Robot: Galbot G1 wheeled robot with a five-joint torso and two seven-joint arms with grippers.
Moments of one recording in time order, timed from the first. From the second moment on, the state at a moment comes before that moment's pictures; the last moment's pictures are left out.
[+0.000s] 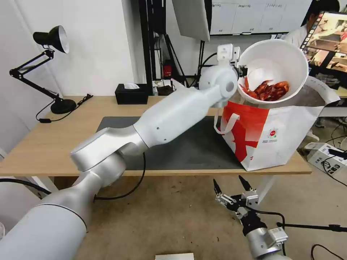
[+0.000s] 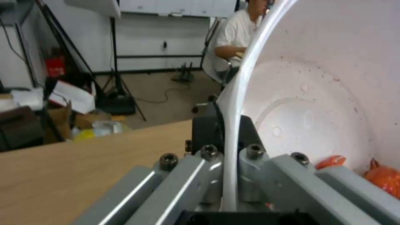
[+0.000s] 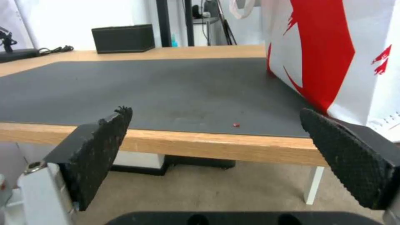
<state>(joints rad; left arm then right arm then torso) -0.18 -1.60 0.57 -1.17 -1.23 0.30 -0.60 -1.69 0.92 0.26 2.16 0.40 0.21 0.34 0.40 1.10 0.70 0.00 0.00</state>
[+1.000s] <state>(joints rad) -0.22 -1.56 0.66 -1.14 -1.26 0.59 -0.30 -1.69 0.92 0.26 2.16 0.40 0.21 0.34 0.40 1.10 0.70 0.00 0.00</state>
